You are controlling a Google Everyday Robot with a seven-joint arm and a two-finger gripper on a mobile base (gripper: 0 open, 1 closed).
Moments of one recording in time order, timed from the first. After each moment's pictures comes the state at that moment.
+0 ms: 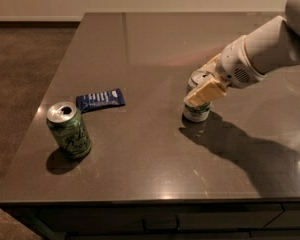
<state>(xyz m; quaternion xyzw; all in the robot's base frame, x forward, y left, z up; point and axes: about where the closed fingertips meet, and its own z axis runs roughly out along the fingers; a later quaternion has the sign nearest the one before) 0.536 -0.121 0.904 -0.53 0.77 0.13 0.32</state>
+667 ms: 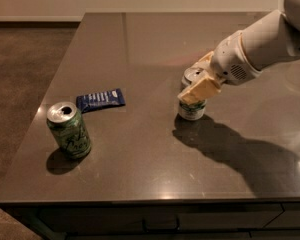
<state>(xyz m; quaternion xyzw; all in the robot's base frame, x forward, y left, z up) 0.530 -0.100 0.918 -0.56 0.75 0.15 0.33</state>
